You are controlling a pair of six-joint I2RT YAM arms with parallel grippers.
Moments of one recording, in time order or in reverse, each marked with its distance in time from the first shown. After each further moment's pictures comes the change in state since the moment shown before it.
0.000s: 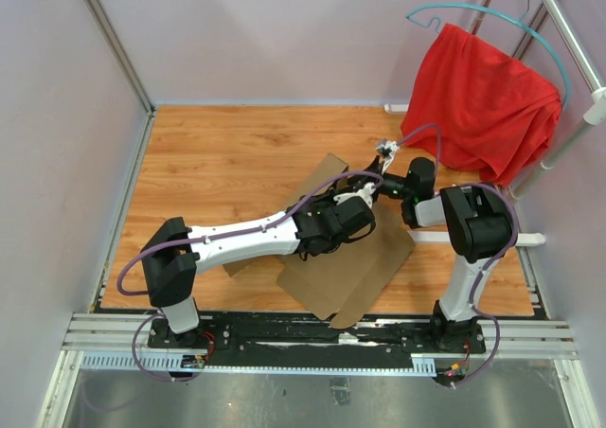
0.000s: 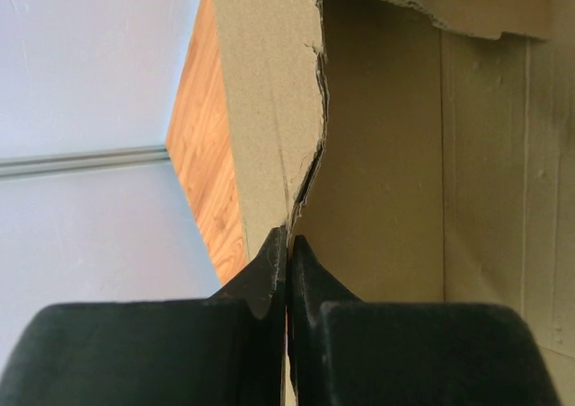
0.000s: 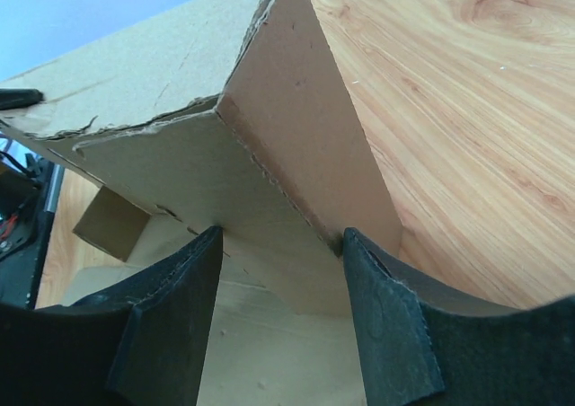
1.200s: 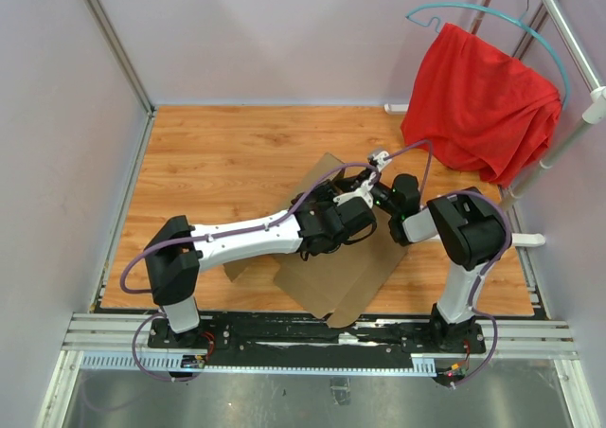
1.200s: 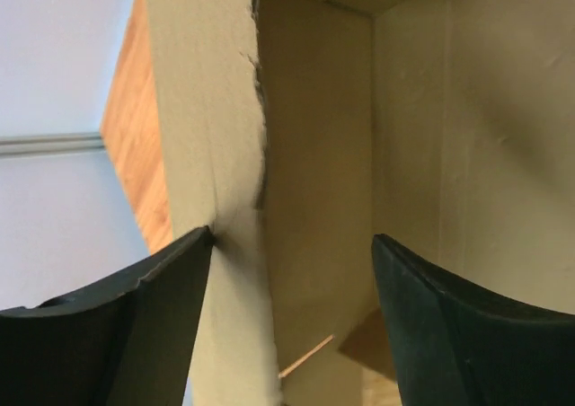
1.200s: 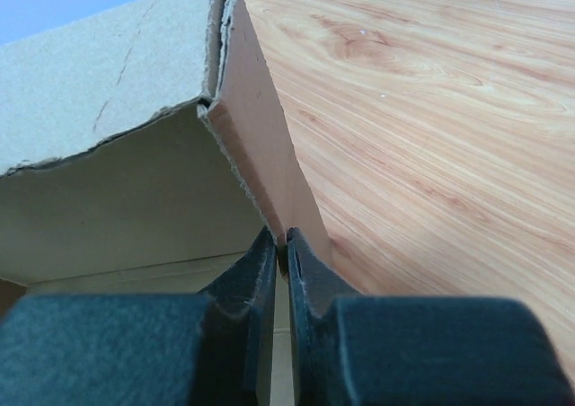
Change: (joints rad) left arm -0.002 0.016 0.019 -0.052 0.042 -0.127; right arm 0.164 -0.028 -0.118 0.106 0.505 -0.151
